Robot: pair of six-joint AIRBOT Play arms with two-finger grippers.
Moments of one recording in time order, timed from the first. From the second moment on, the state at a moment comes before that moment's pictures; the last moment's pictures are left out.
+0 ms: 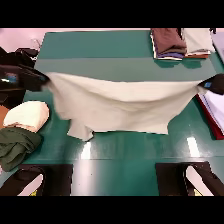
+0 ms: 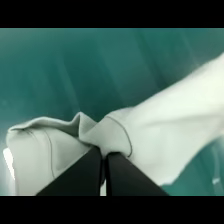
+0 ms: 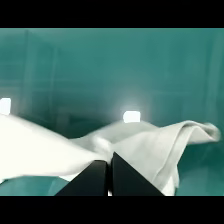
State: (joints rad) left arm -0.13 -0.87 1.24 1.19 -1.21 -1.37; right arm -0.40 -0.86 1.13 -0.92 1.41 1.34
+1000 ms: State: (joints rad) left arm 0.11 -1.18 1.07 1.19 -1.07 -1.40; right arm -0.23 -1.16 1.21 -0.99 1.25 1.32
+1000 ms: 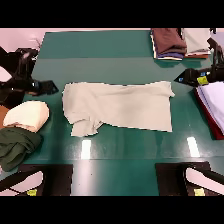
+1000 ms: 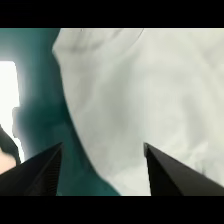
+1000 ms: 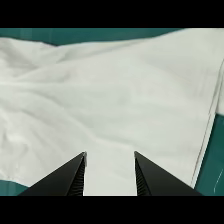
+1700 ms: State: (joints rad) left arm 0.12 -1.18 0.66 0.81 -0.88 -1.27; right arm -0.12 -1.05 1.05 -0.99 1.18 1.32
